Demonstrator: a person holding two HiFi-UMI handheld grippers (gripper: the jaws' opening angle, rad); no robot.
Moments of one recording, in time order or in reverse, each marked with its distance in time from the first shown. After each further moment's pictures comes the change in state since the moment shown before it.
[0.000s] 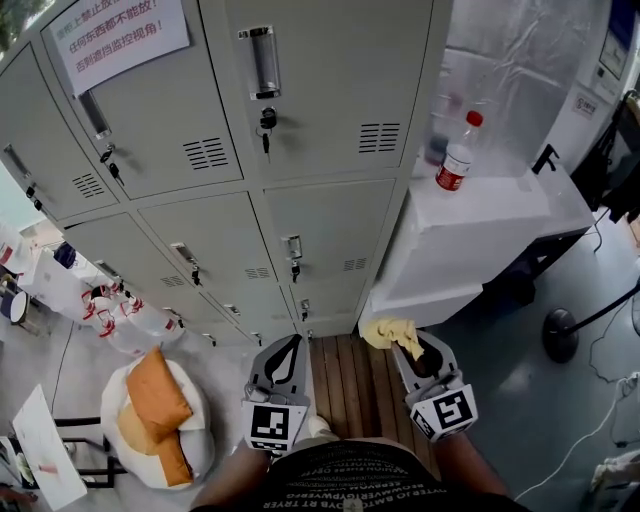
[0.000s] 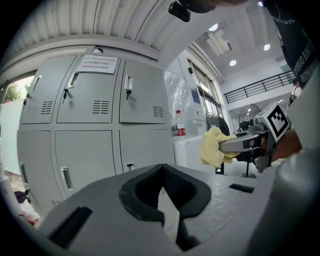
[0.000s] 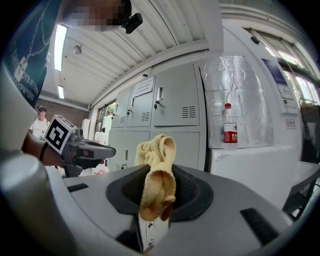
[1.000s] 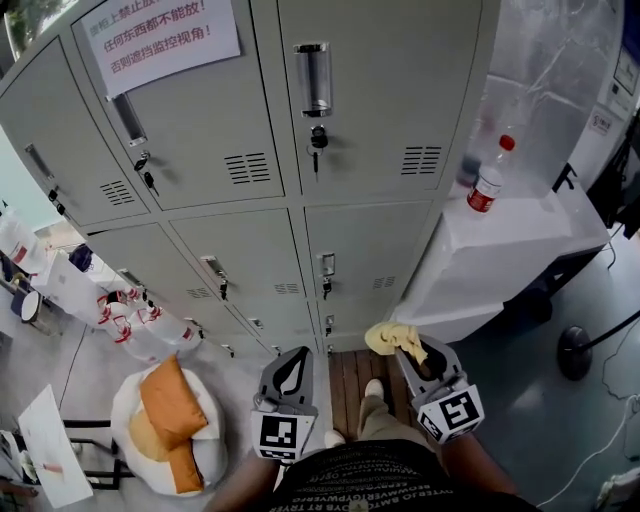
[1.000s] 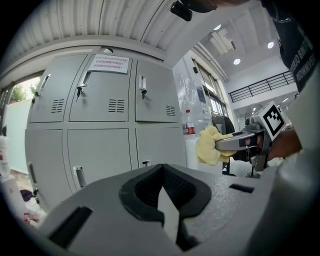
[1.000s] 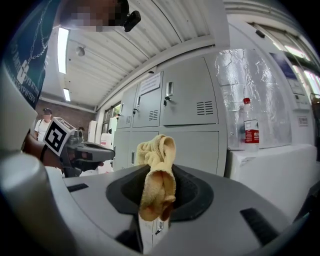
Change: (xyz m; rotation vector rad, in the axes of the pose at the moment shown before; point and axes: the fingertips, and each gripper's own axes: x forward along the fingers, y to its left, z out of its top) left arm -0.013 0.052 -0.010 -0.005 0.005 0.049; right arm 0.054 0.032 0.007 -0.006 0.003 0.080
